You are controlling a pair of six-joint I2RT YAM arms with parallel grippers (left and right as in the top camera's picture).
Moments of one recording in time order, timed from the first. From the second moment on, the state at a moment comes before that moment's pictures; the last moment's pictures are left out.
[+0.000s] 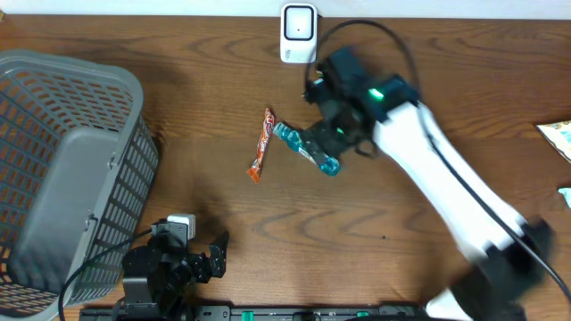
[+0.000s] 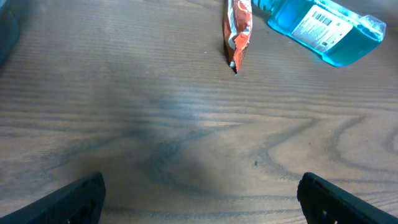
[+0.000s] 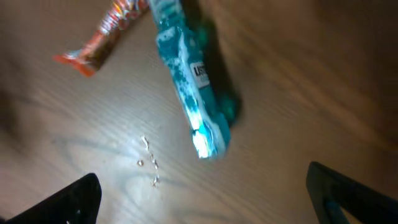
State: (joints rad) left arm -0.01 0.00 0.23 -0.89 0.31 -0.10; right arm 0.52 1.70 1.60 -1.10 -0.05 -0.03
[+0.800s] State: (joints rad) left arm -0.01 0.01 0.23 -0.89 0.31 -0.10; right arm 0.50 1.39 0.56 0.21 -0.17 -0.03
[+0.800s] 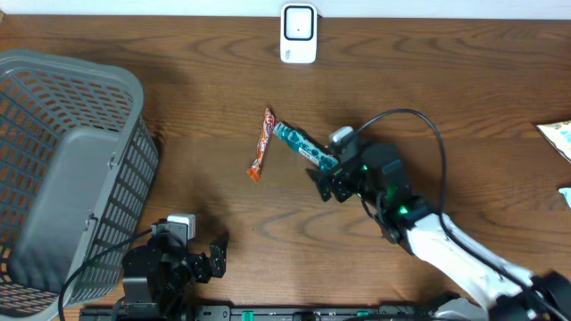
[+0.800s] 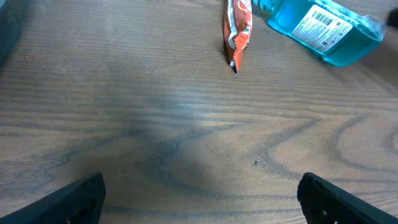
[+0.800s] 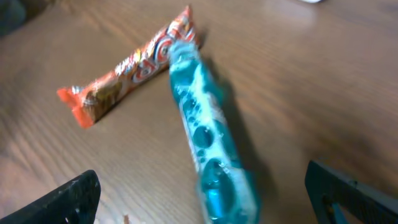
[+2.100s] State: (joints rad) left arm -0.01 0.01 0.23 -0.89 0.31 -0.10; right arm 0.43 1.77 0.68 0.24 -0.26 -0.15
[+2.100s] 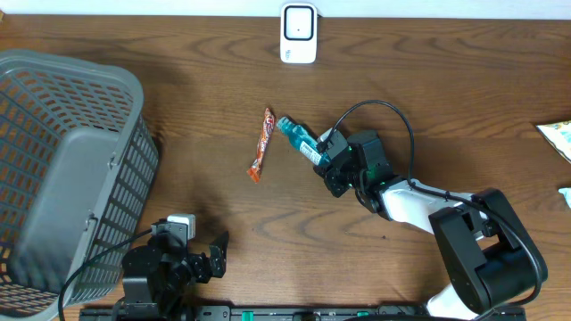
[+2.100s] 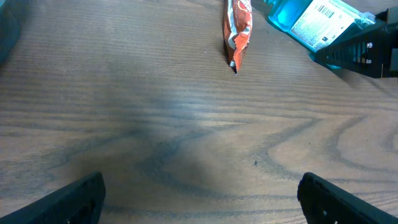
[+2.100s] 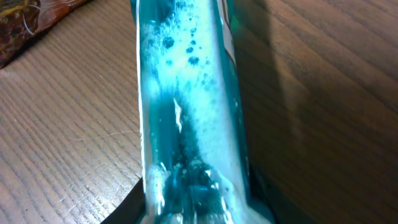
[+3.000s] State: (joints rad) left arm -0.01 0.01 0.23 -0.89 0.31 -0.10; right arm 0.36 1.09 0.71 -0.35 -1.01 0.14
